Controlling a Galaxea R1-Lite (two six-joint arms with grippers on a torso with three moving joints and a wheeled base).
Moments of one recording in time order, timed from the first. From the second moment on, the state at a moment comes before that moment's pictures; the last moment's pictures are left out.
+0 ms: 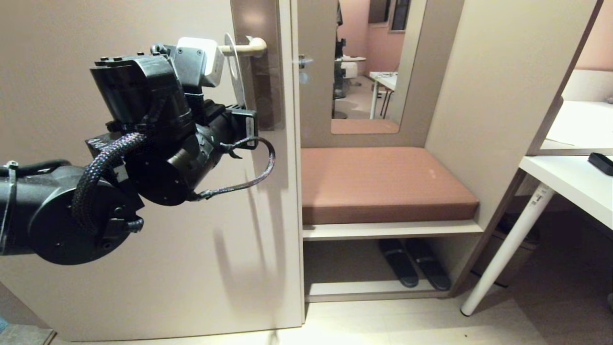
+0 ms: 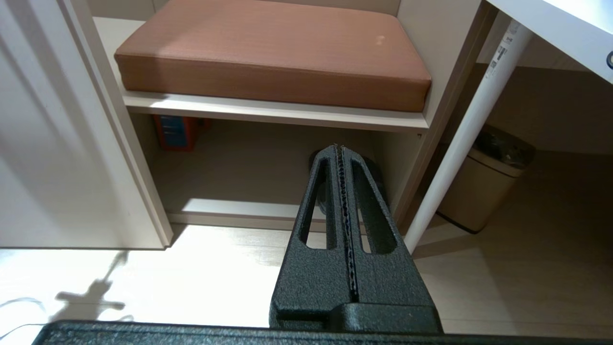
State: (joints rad) left arm -0.62 1.69 -1.09 -0.69 0.49 0.12; right arm 0.00 0.00 -0.03 0.08 0.01 -0.04
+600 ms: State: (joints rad) left arm -0.64 1.70 -1.10 -0.69 0.49 0.11; right arm 0.00 0.00 -0.03 0.08 0.01 -0.04
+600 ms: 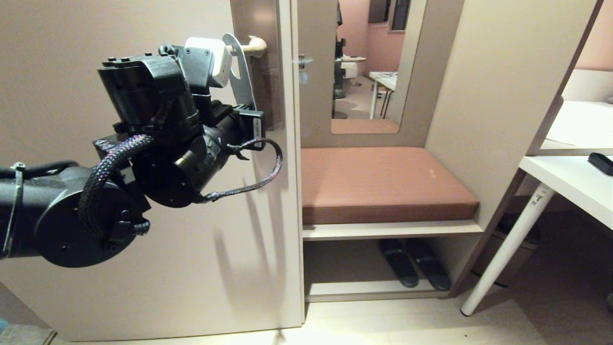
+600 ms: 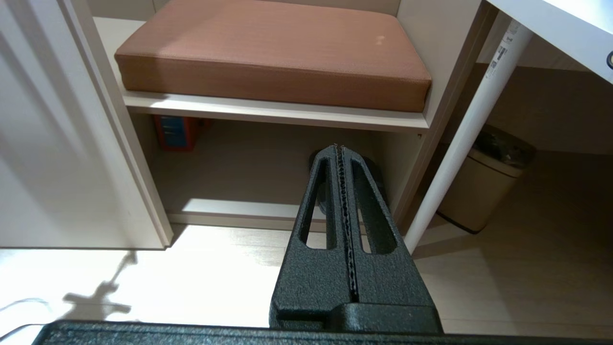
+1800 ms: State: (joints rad) left arm -0.57 1.74 -1.14 -0.69 0.45 0.12; right arm 0.00 0.00 -0.03 0.08 0.01 -0.04
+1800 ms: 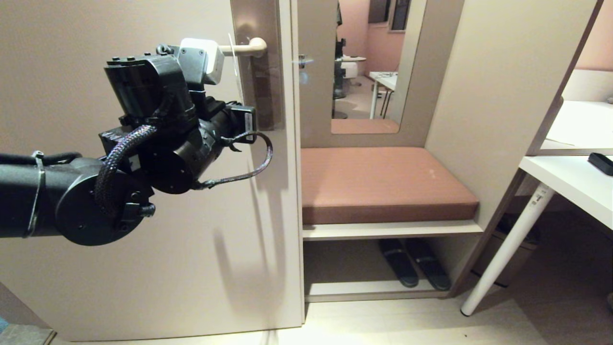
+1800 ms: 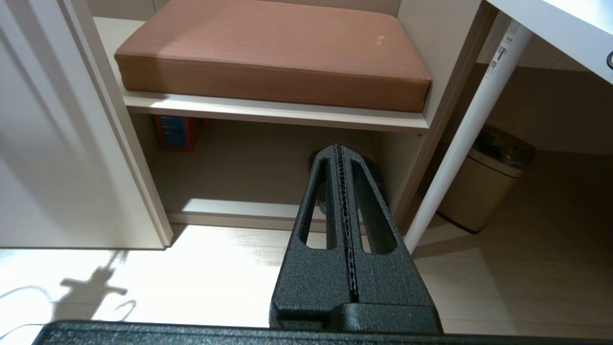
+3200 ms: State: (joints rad) left arm -0.64 1.79 -1.20 -0.69 0.45 0.13; right arm 0.00 0.00 -0.03 0.08 0.01 -0.04
